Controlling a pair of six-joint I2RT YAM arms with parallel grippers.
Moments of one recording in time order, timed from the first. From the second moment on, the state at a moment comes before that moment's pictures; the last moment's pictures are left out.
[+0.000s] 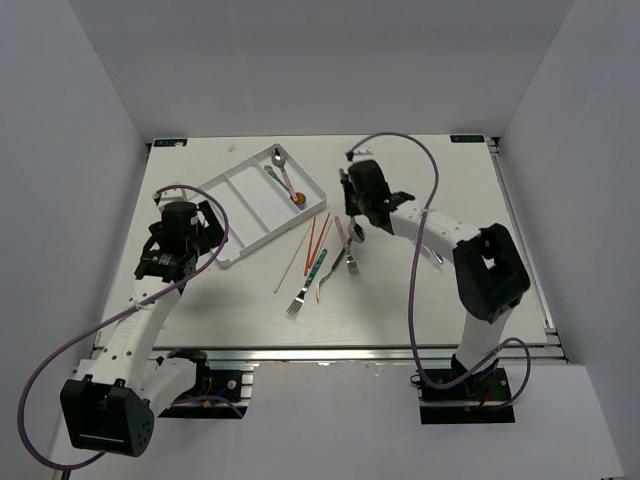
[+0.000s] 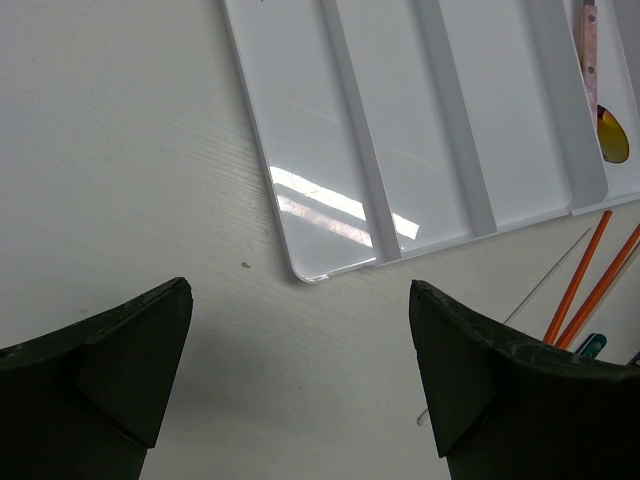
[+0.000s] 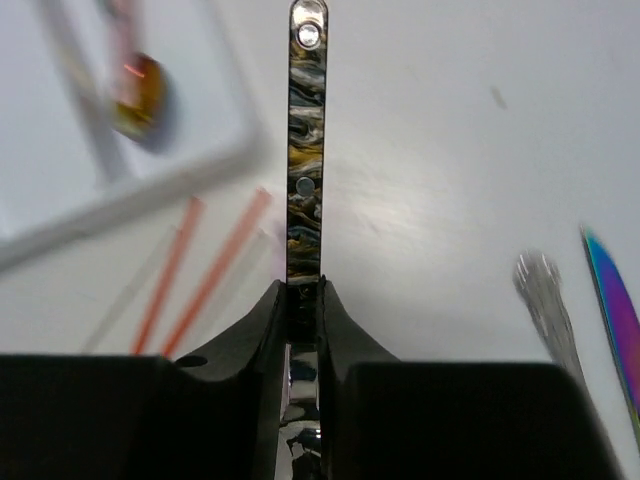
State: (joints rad) left arm -0.13 0.99 0.82 -0.47 -0.31 -0.43; right arm 0.62 1.79 1.25 -0.14 0.24 0.28
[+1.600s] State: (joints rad) left arm -0.13 0.99 0.82 -0.47 -0.30 -0.43; right arm 0.64 1.93 1.40 -0.43 0.10 0.27
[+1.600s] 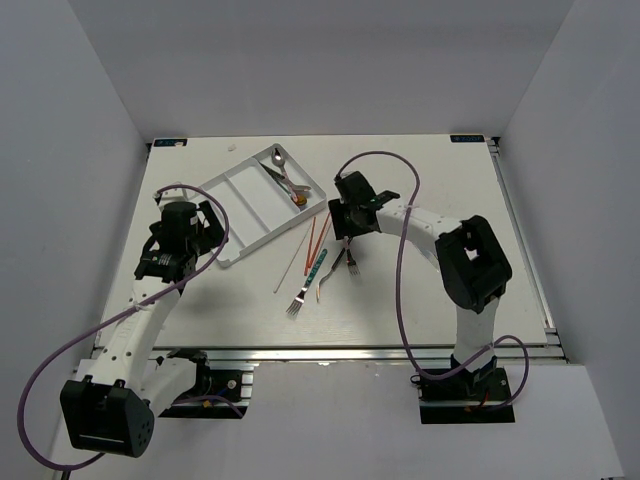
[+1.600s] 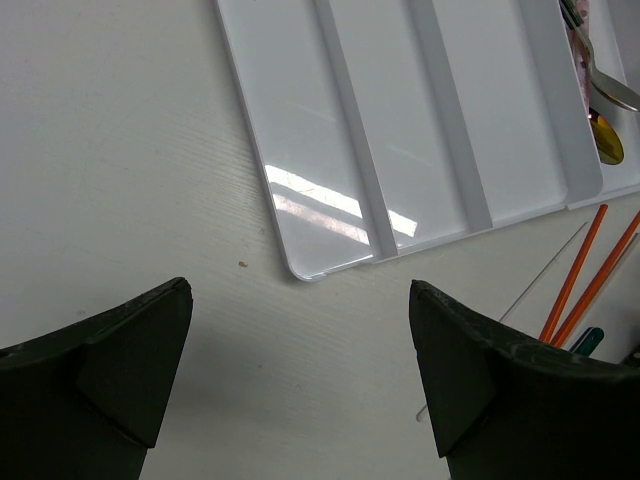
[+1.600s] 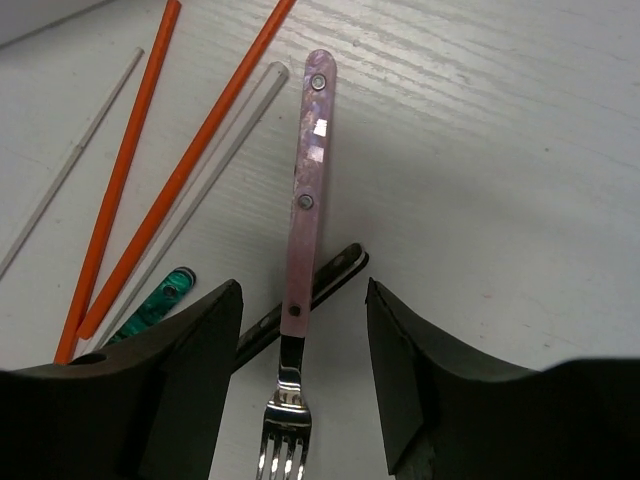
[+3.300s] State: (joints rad) left arm -0.13 1.00 0.82 -0.47 -0.28 -0.42; right arm 0.68 2.58 2.28 0.23 -0.36 0.40
